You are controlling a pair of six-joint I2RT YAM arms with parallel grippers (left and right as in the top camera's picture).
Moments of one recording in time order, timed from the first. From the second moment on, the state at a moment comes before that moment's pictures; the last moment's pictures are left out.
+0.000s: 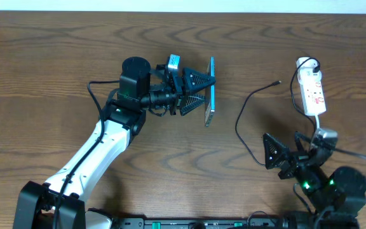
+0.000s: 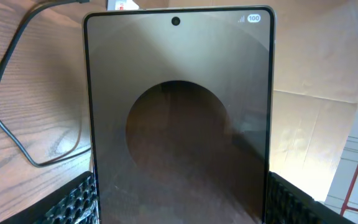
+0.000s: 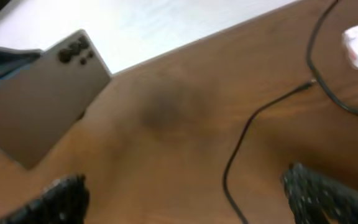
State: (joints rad) left arm -0.36 1.48 0.93 0.24 0.96 -1.41; right arm -0.05 0.31 0.52 -0.57 -0.42 0.38
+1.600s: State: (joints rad) left arm -0.36 1.48 0.93 0.24 0.96 -1.59; right arm 0.24 0.79 0.79 -0.65 -0.27 0.52
